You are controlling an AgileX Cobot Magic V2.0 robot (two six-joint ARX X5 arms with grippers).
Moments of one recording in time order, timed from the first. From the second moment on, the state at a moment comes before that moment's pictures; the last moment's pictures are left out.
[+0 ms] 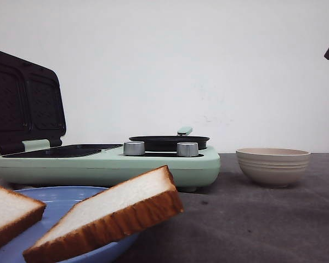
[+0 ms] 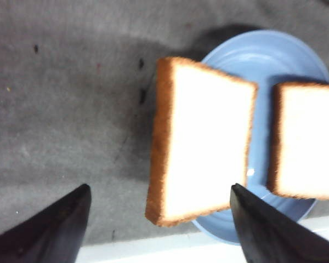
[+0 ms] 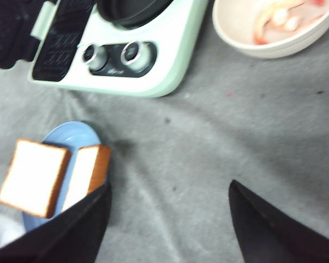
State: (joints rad) left arm -0.03 0.81 0.72 -1.13 0.34 -0.22; right arm 0.11 0.63 0.61 -0.70 -0.57 0.37
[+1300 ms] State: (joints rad) left arm -0.20 1.27 0.72 -1.05 0.48 -0.12; right arm 0.11 0.63 0.61 -0.72 -0.60 0.36
